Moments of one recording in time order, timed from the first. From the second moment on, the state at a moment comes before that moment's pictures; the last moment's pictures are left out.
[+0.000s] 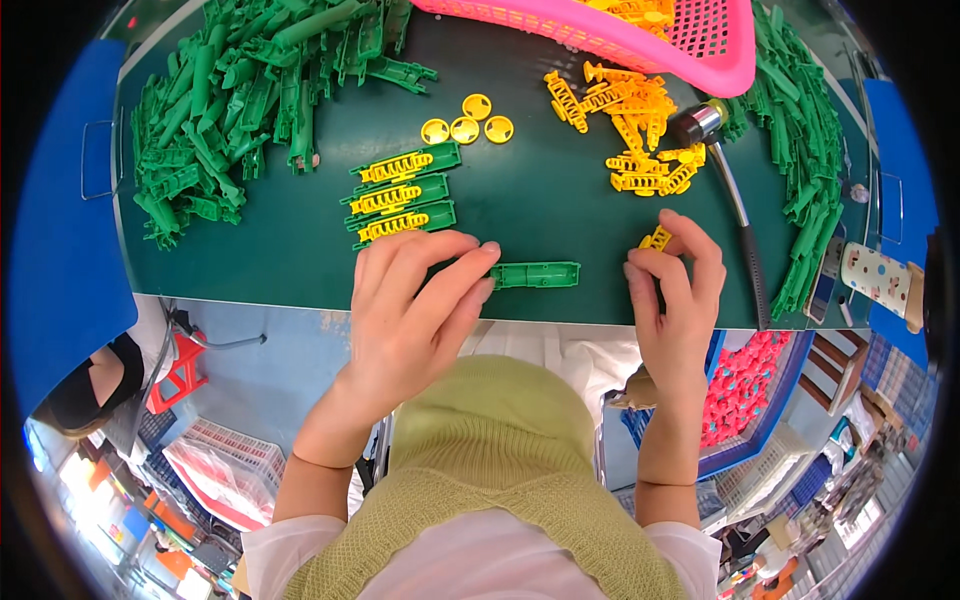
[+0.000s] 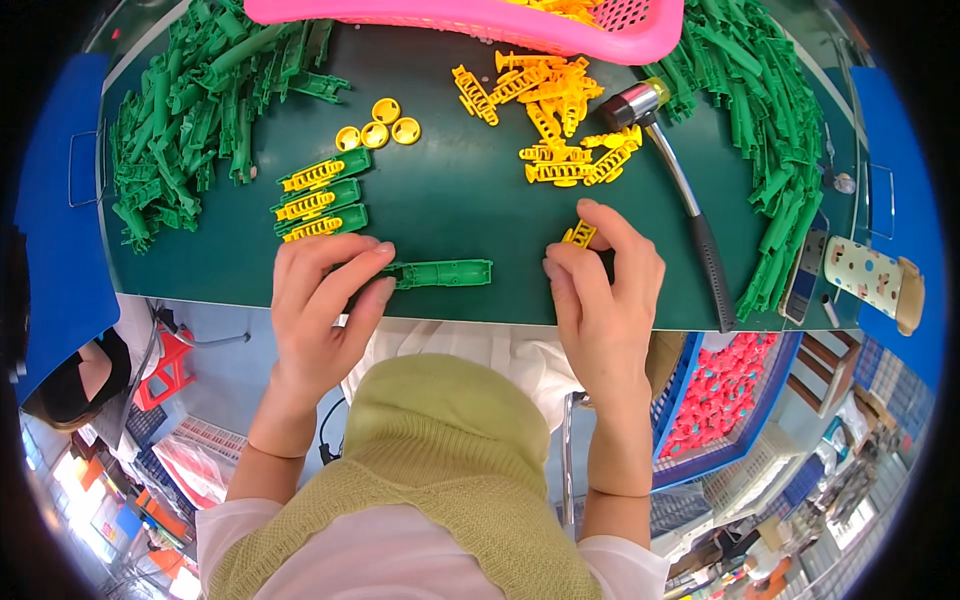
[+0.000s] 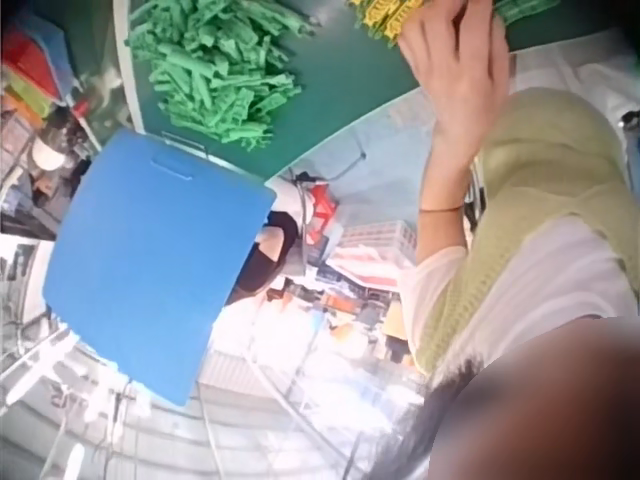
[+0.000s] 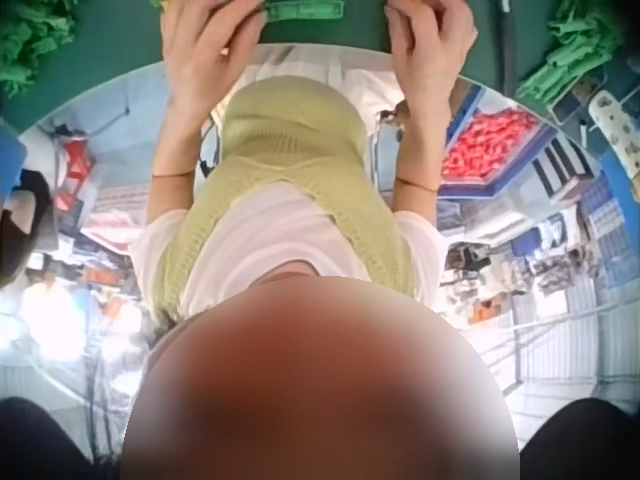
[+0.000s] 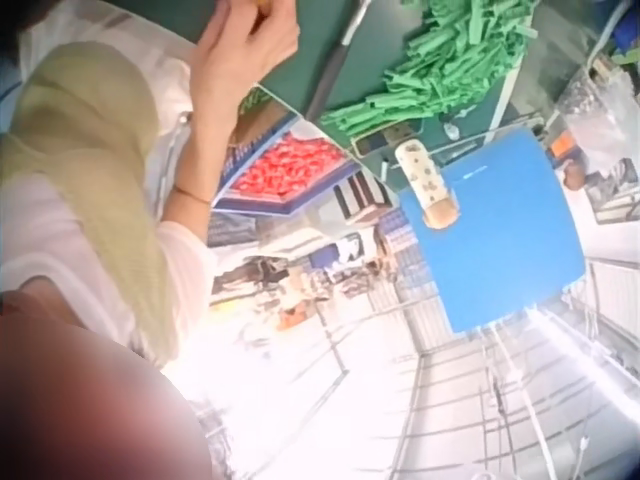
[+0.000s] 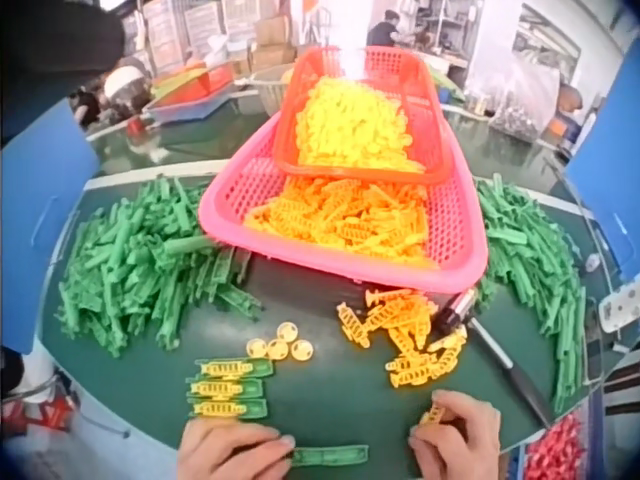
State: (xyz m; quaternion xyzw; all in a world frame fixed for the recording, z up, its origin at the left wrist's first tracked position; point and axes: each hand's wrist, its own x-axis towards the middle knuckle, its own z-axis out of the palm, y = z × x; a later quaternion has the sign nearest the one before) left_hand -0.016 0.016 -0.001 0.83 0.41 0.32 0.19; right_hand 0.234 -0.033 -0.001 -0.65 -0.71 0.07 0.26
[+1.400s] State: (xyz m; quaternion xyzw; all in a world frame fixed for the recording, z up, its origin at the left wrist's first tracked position) left_hand -0.011 0.018 -0.021 0.78 0.37 0.38 0.33; right_hand 0.190 -0.010 0.009 -0.50 -0.78 0.23 0.29
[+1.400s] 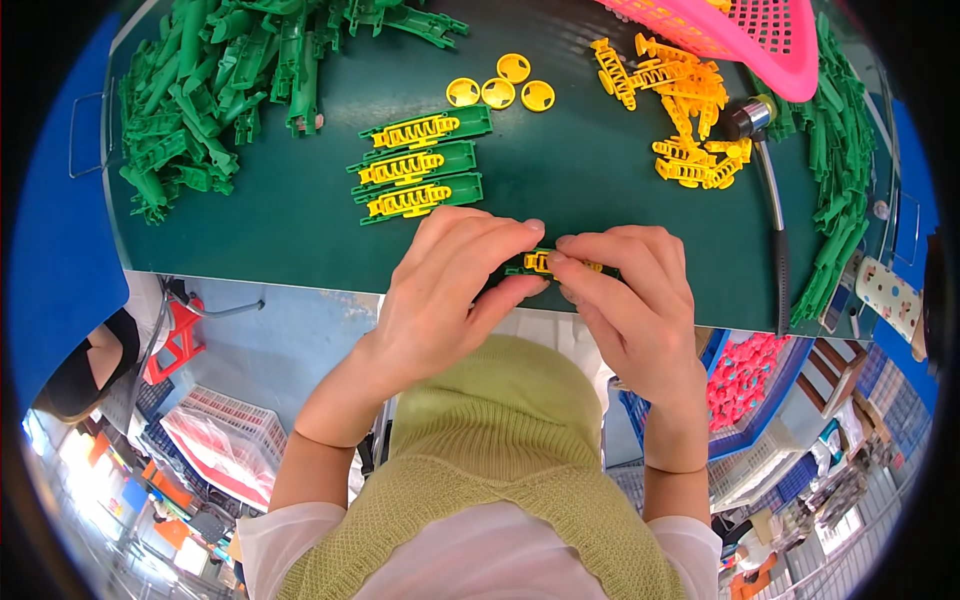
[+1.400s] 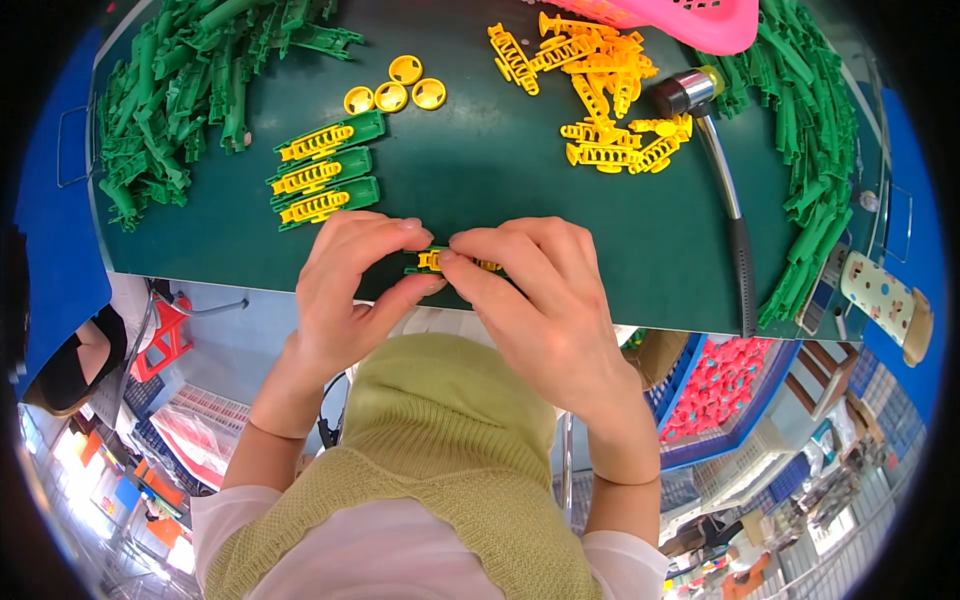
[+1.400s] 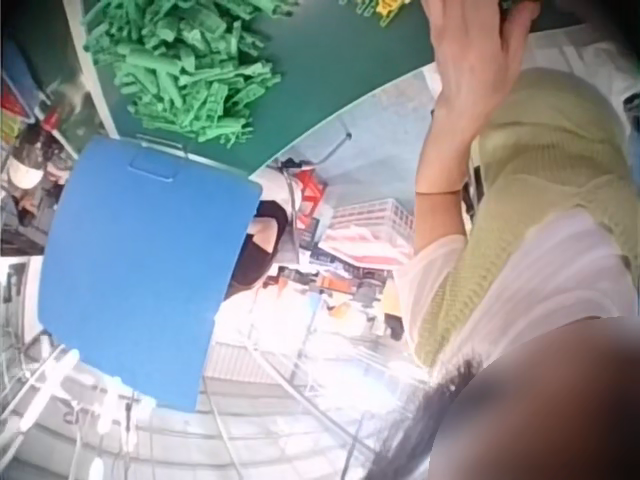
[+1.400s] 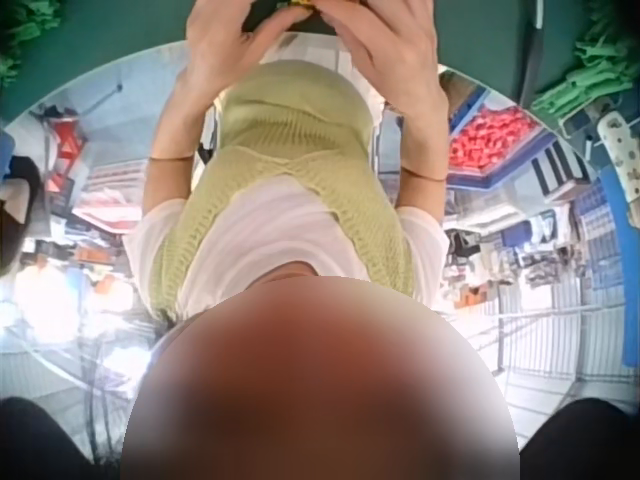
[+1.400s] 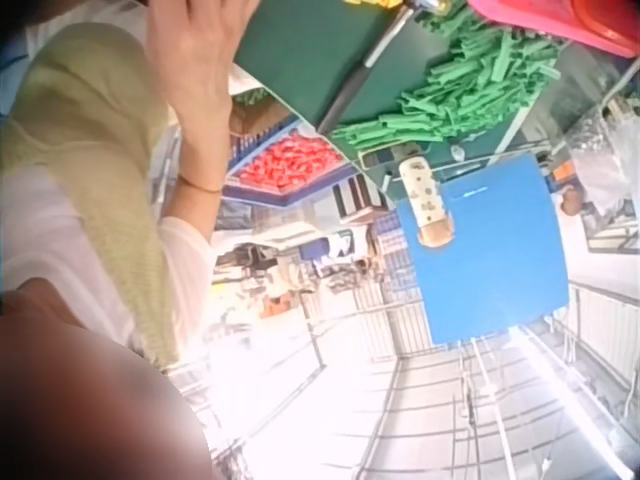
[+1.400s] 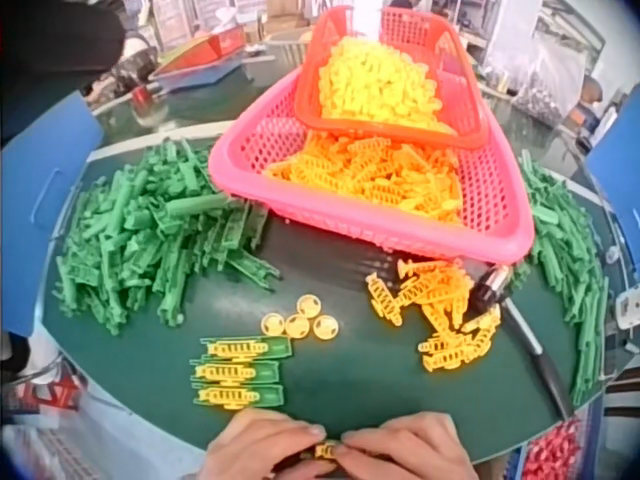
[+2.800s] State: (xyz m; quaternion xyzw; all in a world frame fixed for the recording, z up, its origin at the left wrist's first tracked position) left_hand -0.094 0.069 -0.003 0.77 0.54 0.34 -0.05; right_hand 0.193 -0.012 -0.016 -0.57 -0.75 0.09 0.32
